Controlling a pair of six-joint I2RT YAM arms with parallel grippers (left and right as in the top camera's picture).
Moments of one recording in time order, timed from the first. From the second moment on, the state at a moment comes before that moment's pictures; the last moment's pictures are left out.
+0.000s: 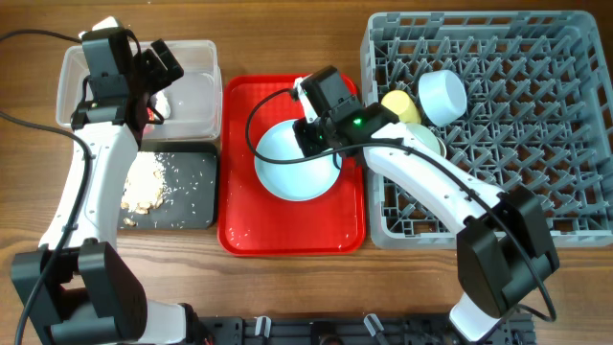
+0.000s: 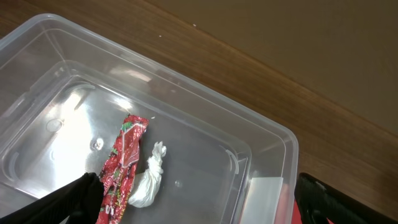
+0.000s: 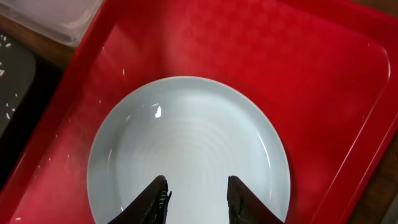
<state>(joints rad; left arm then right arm) 0.10 1.62 1.26 -0.31 -0.07 -0.38 0.62 1.83 1.37 -0.54 -0.07 0.15</state>
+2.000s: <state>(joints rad) 0.10 1.62 1.26 -0.31 -0.07 -0.38 0.57 2.02 1.31 -0.54 -0.03 0.04</state>
